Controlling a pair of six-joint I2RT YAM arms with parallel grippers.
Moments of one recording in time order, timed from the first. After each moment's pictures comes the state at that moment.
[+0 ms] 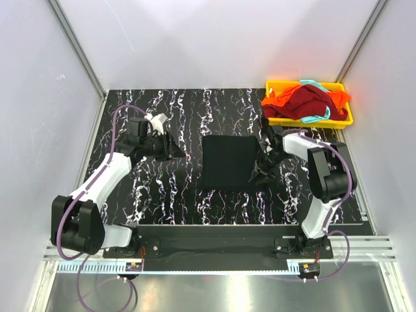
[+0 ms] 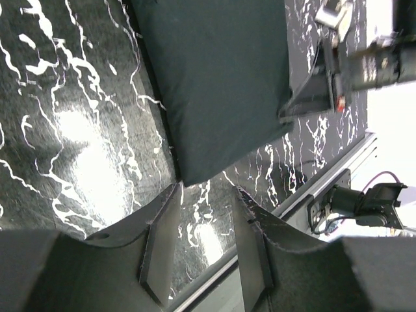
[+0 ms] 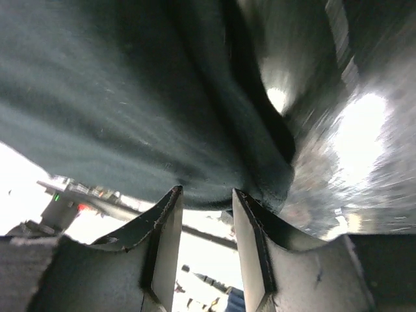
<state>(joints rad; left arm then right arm) -0.21 1.31 0.94 -0.40 0.60 -0.42 0.23 1.83 1.08 -0.74 -0.44 0.54</state>
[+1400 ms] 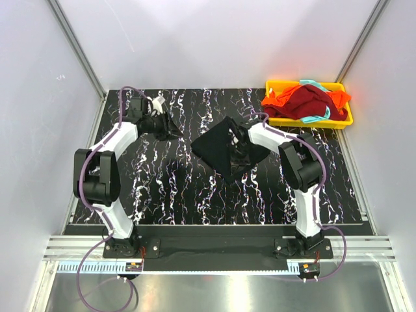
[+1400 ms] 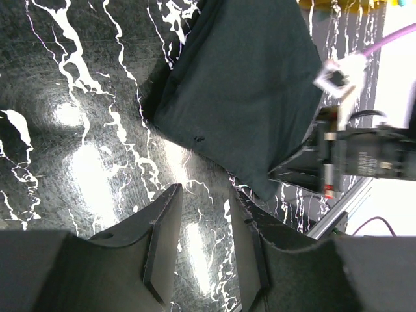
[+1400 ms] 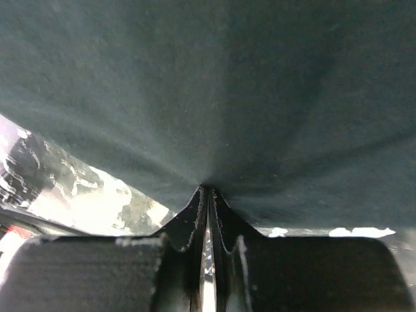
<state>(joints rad) -0.10 1.77 1.29 -0.39 0.66 -0.40 0.51 2.09 1.54 -0.86 -0.26 0.44</state>
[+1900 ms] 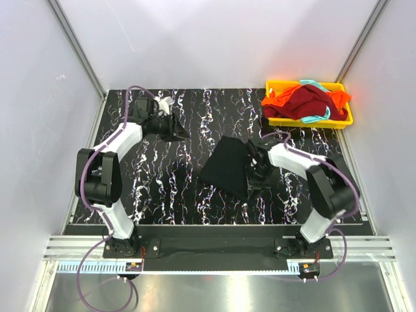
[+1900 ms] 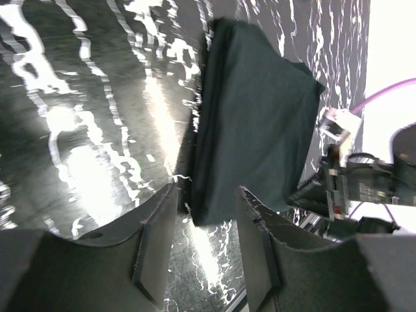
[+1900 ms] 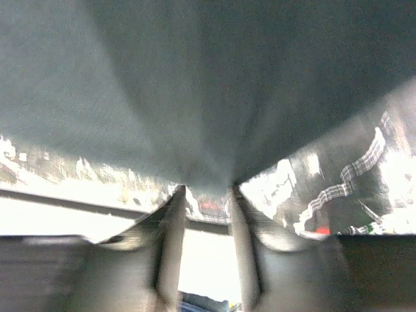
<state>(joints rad) -0.14 1.77 1.29 -0.39 0.71 -0.37 0.51 1.73 1.04 -0.84 -0.22 0.51</state>
